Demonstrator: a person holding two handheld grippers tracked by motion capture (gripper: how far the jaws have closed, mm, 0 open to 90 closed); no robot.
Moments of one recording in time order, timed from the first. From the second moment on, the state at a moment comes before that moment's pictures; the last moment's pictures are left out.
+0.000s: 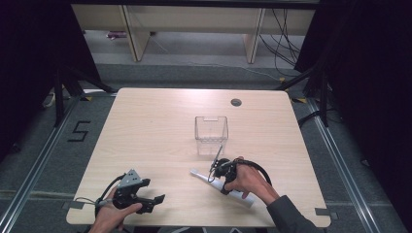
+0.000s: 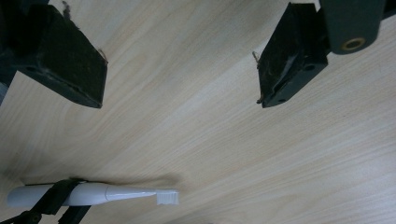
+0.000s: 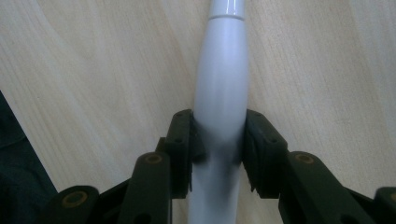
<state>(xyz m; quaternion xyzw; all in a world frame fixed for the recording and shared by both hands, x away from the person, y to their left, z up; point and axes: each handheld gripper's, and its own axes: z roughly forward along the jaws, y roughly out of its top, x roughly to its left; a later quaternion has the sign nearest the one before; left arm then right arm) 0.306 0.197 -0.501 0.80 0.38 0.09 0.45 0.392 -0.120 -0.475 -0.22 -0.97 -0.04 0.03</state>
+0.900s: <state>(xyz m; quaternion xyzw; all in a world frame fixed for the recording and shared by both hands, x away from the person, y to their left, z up) 0.305 0.196 -0.501 0.80 0.39 0.09 0.45 0.387 -0.115 -0.475 -0.20 -0.98 -0.01 0.01</state>
